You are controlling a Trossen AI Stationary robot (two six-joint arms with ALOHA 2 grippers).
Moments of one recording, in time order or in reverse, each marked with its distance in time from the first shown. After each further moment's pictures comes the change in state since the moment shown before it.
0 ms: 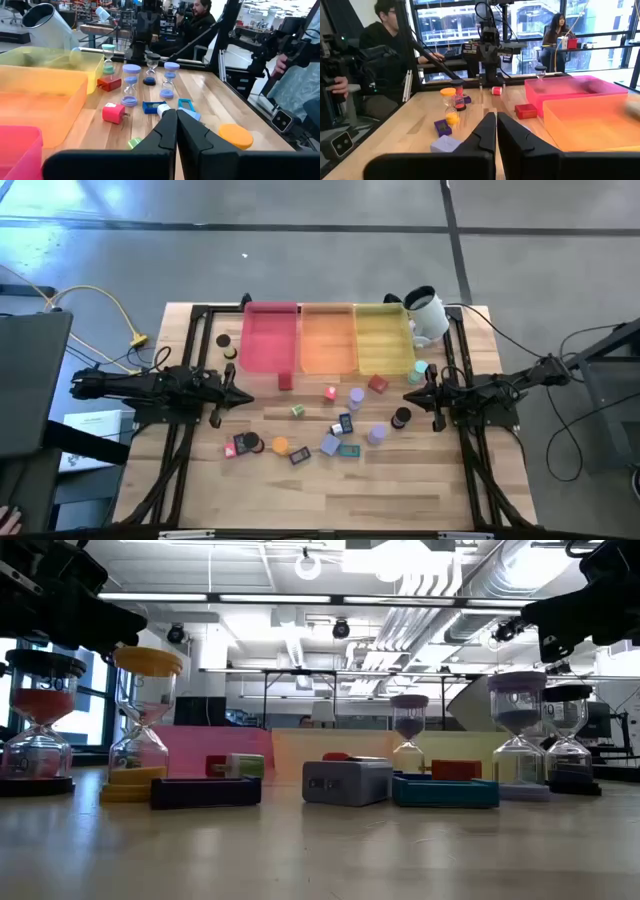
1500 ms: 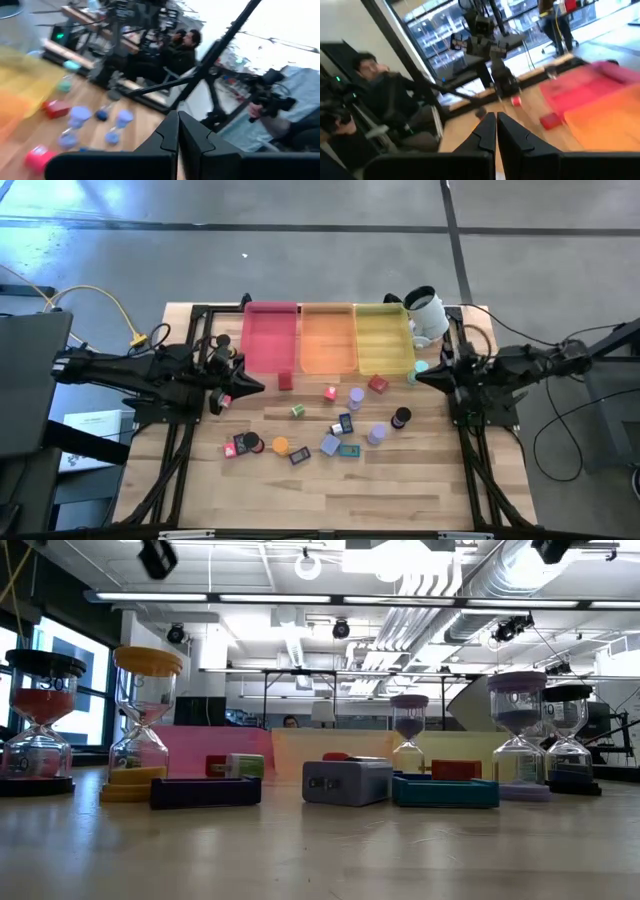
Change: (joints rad) left arm -0.014 0.559 0.602 0.074 0.050 -0.420; right arm 0.000 0.431 0.723 -0.353 -0.003 0.391
